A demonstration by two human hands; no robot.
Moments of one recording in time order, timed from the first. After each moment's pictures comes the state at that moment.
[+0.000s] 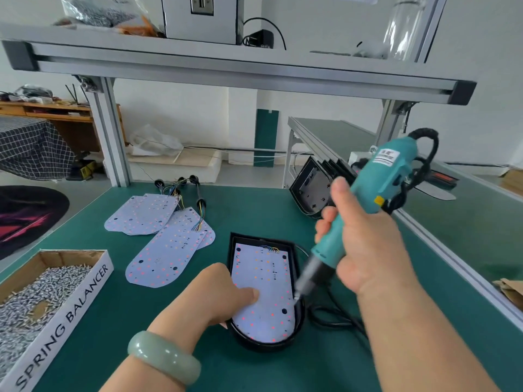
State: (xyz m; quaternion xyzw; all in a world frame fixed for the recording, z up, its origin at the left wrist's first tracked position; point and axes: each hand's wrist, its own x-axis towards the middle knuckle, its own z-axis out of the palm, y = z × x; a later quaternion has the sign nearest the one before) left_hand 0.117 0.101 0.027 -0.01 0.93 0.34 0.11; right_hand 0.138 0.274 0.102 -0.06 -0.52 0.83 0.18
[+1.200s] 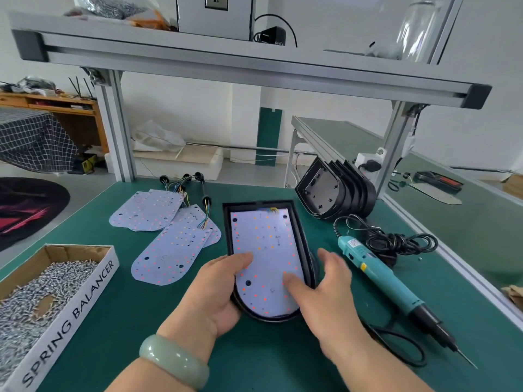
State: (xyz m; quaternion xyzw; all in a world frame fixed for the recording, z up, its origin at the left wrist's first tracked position) left_hand 0.113 0.106 0.019 -0.12 0.44 0.87 0.17; right_hand 0.146 0.252 0.010 -0.14 -0.82 0.54 0.12
